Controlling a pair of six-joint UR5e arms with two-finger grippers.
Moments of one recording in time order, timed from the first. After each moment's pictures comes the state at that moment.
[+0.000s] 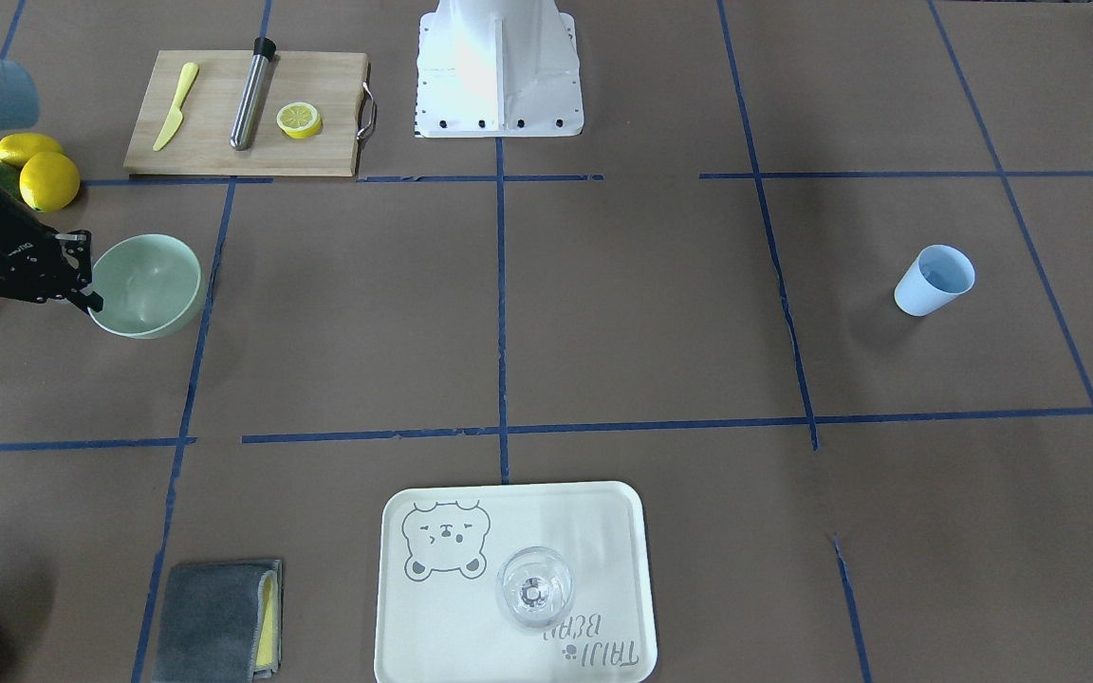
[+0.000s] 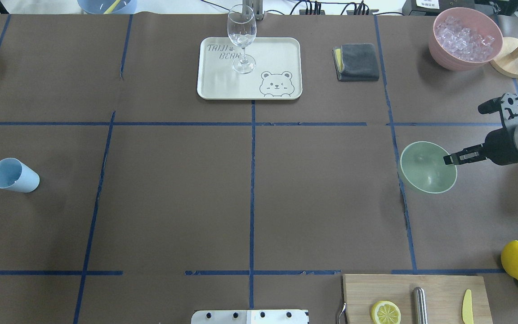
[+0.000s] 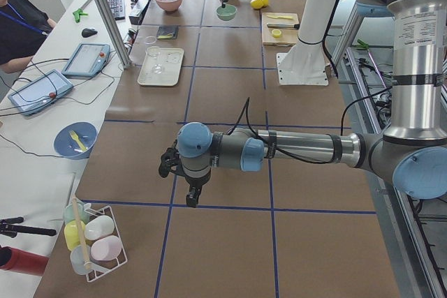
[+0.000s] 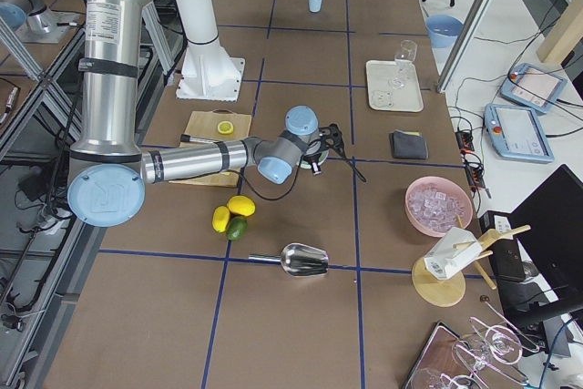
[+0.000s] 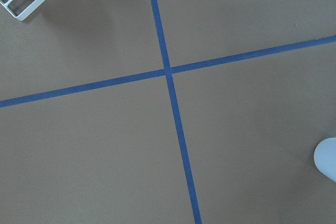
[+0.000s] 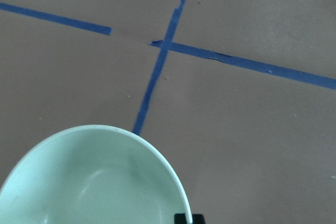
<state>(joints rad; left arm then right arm) -1.57 -1.49 -1.70 -1.63 -2.39 0.13 0.92 -1.64 1.77 -0.77 2.19 0.78</state>
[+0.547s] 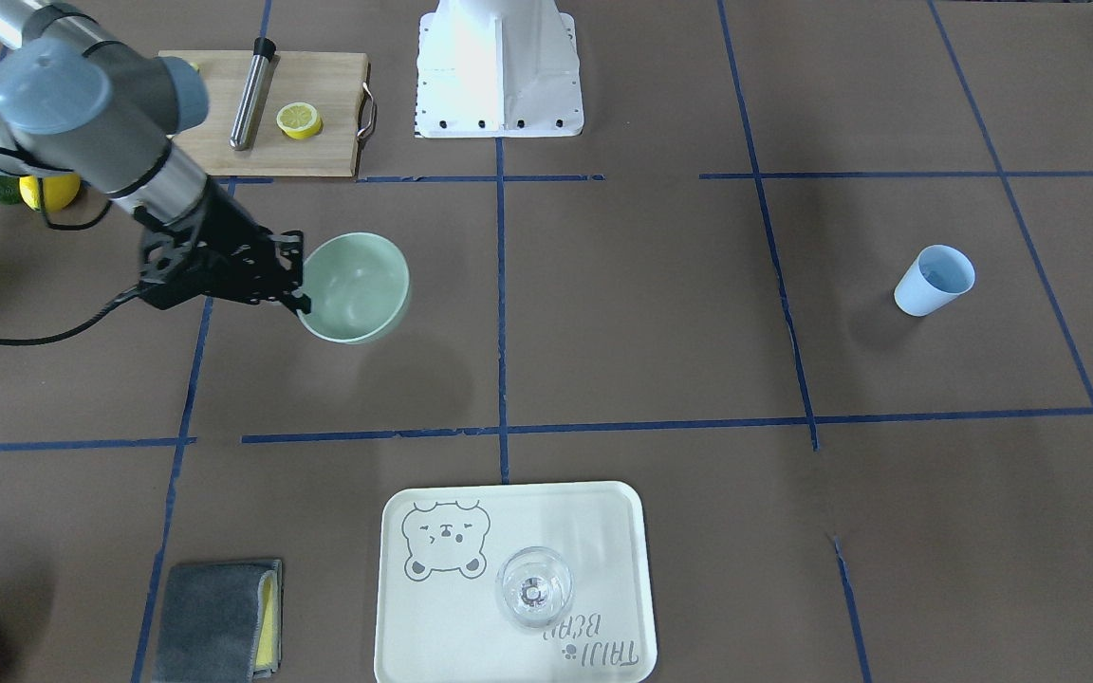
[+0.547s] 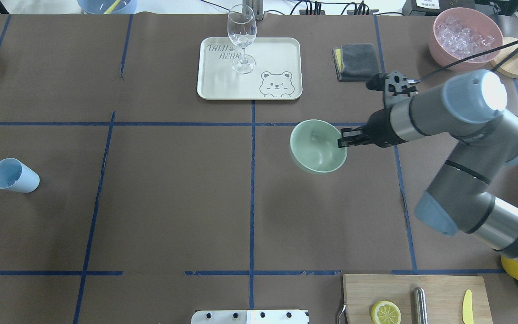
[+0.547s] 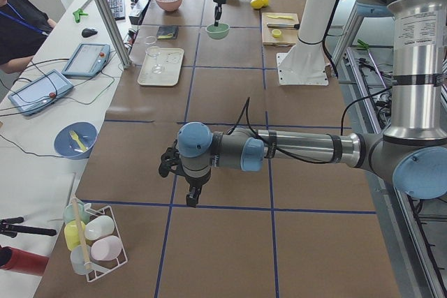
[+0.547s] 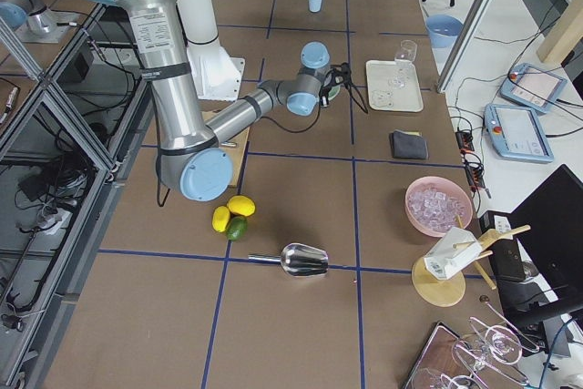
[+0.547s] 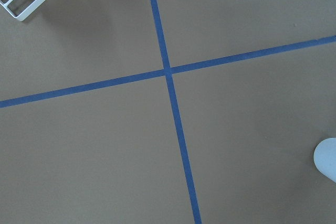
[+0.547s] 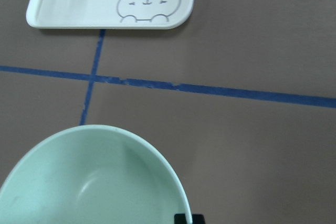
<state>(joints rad) -1.57 -1.49 -1.70 -1.63 -2.39 0.12 0.70 -1.20 1.78 -1.05 2.02 1.12</state>
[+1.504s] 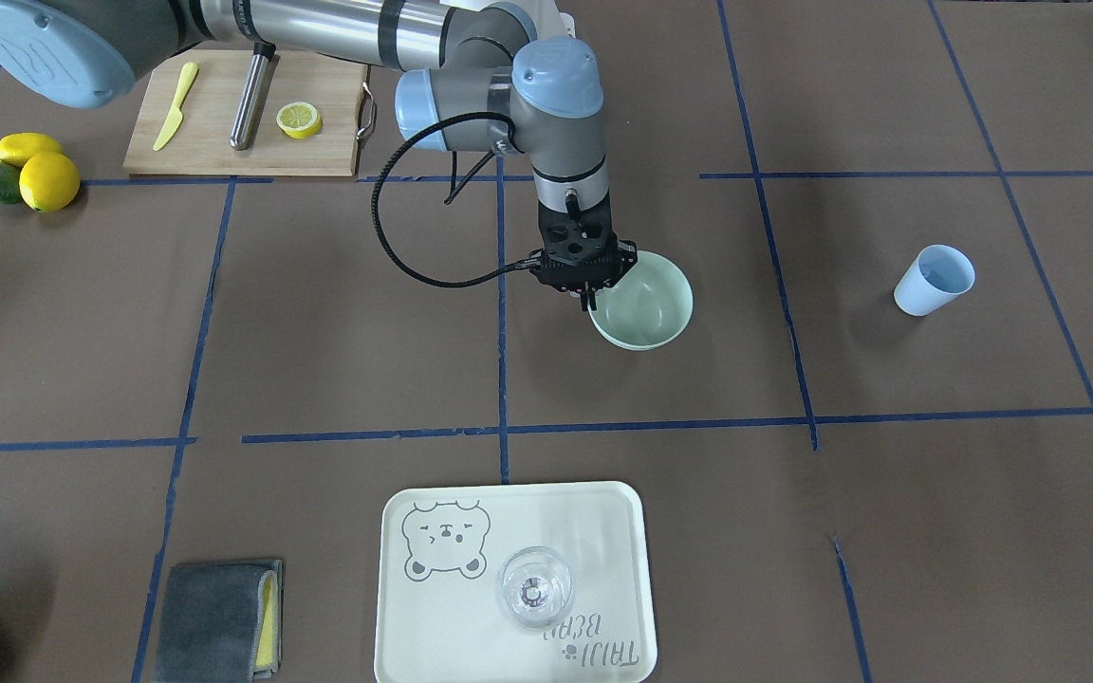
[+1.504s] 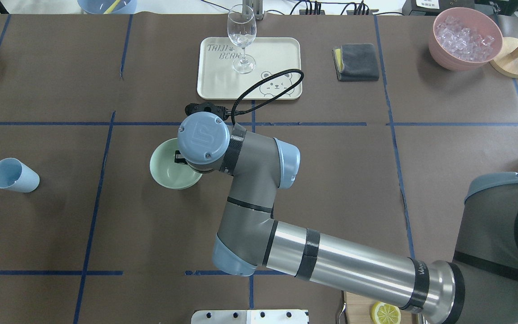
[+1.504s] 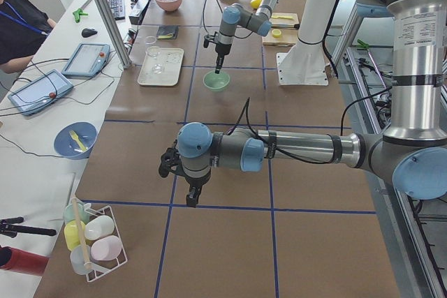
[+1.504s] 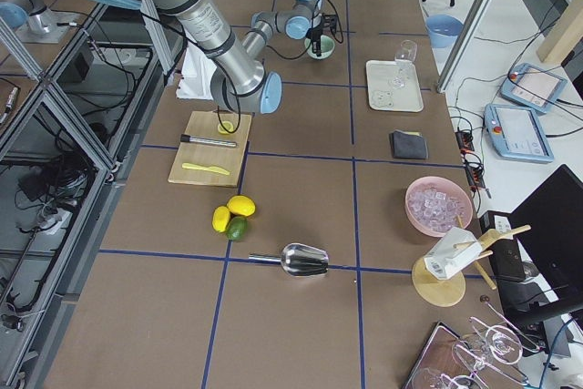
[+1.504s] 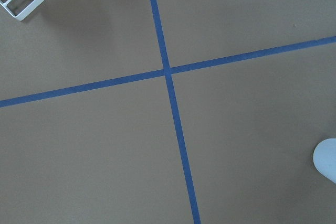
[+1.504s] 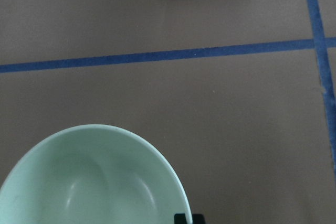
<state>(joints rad) -1.57 -1.49 -1.70 -1.63 -2.39 0.12 0.40 -0.55 1.27 -1.35 1.66 1.36</state>
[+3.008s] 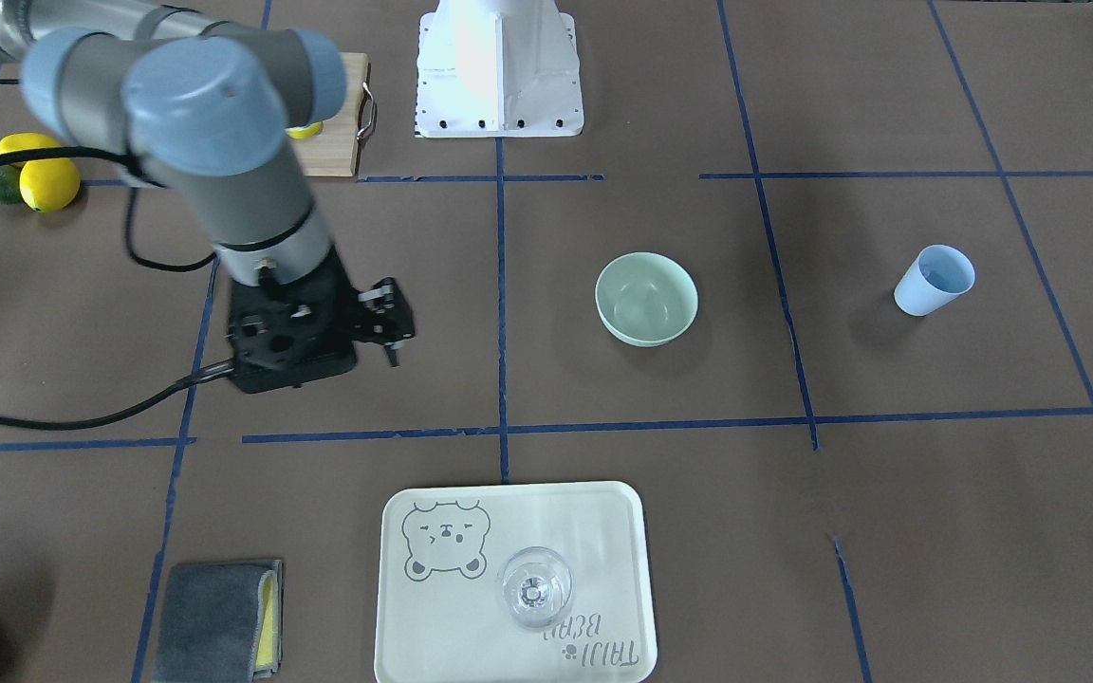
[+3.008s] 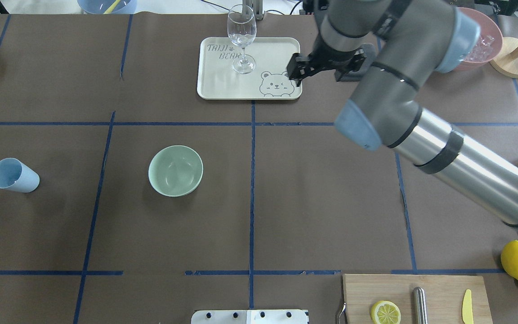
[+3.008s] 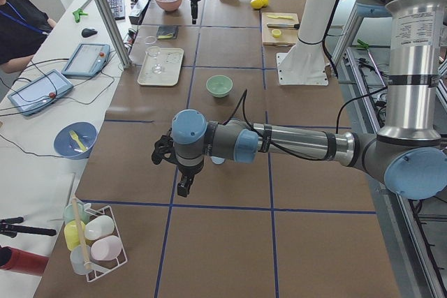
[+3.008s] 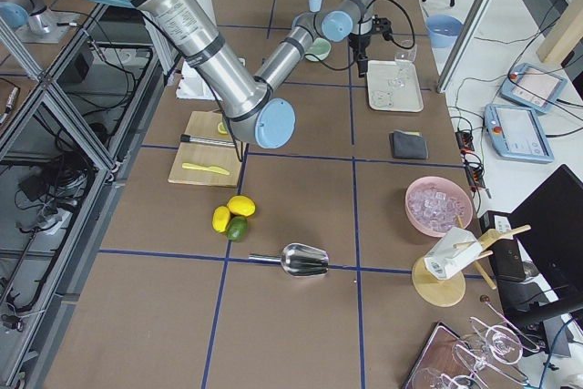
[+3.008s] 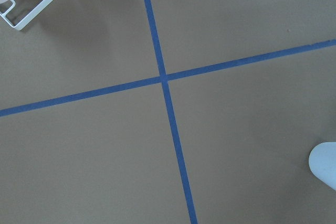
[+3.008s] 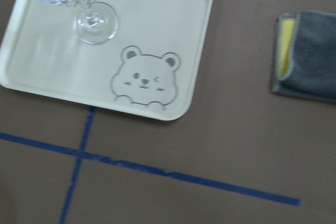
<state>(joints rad) -1.57 -1.54 -1.72 -1.64 -2.38 0.12 0.92 -0.86 1.63 -1.64 2.10 0.68</state>
